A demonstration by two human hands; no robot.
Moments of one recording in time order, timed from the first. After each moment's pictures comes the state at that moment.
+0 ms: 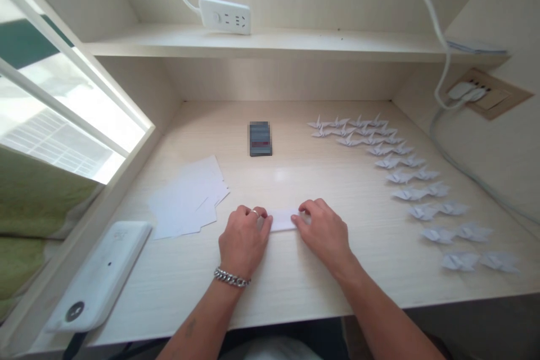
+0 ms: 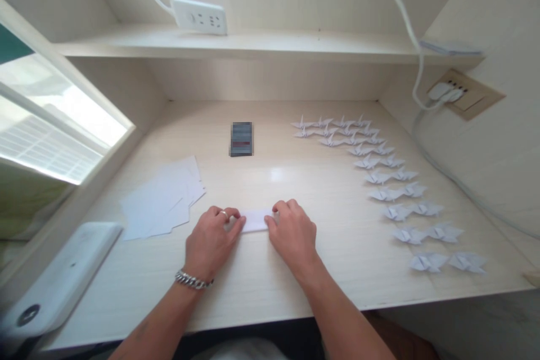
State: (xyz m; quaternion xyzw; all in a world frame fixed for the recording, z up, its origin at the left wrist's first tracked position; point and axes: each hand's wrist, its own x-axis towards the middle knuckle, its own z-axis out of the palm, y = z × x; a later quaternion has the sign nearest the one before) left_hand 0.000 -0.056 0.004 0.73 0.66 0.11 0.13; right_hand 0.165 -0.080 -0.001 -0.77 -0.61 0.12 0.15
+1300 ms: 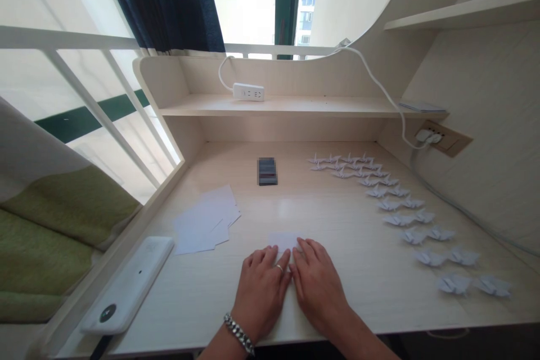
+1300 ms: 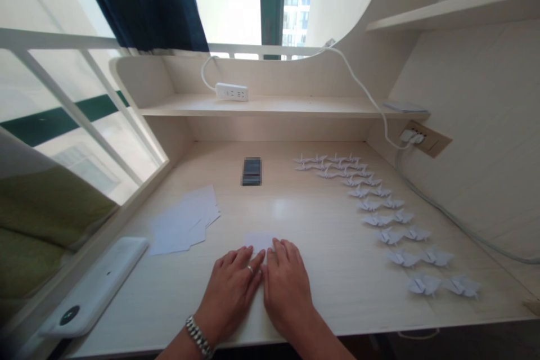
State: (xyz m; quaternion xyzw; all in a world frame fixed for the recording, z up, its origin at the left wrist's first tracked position) left_hand -0.011 -0.110 -0.017 0.86 0.48 0.13 0.05; right_hand 0.140 -0.136 -0.036 -0.64 -0.73 -0.02 0.23
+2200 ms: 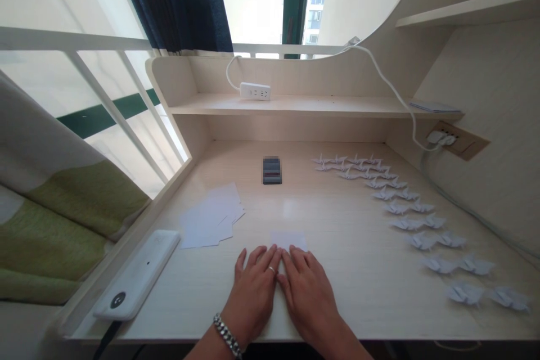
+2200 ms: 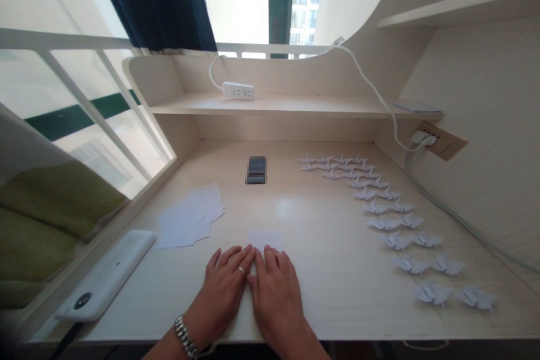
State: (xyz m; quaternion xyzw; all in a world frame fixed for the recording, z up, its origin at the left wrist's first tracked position) left_hand -0.034 -0.112 -0.025 0.88 0.46 0.10 0.01; right_hand 0.115 -0.139 -0.041 -0.63 -0.74 0.02 0.22
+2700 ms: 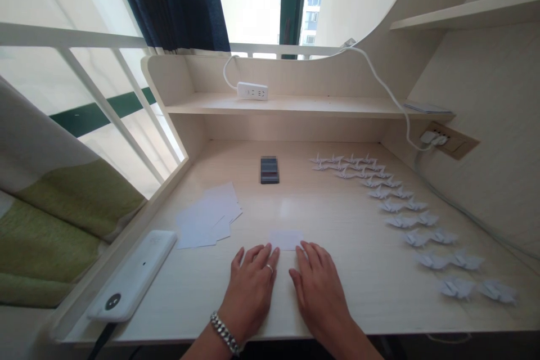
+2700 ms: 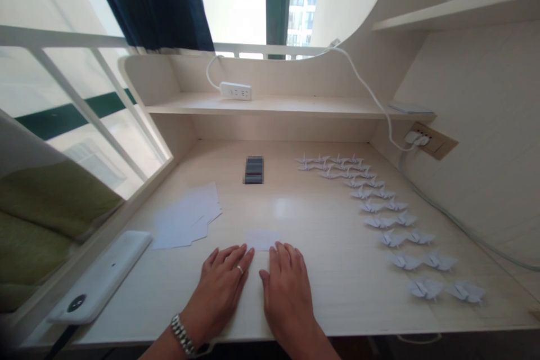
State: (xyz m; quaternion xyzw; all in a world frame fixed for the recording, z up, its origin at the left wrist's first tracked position) left_hand -0.032 -0.111 -0.020 0.87 0.48 0.12 0.04; right_hand 0.139 -0.146 -0.042 -0.64 -0.73 -0.04 0.24
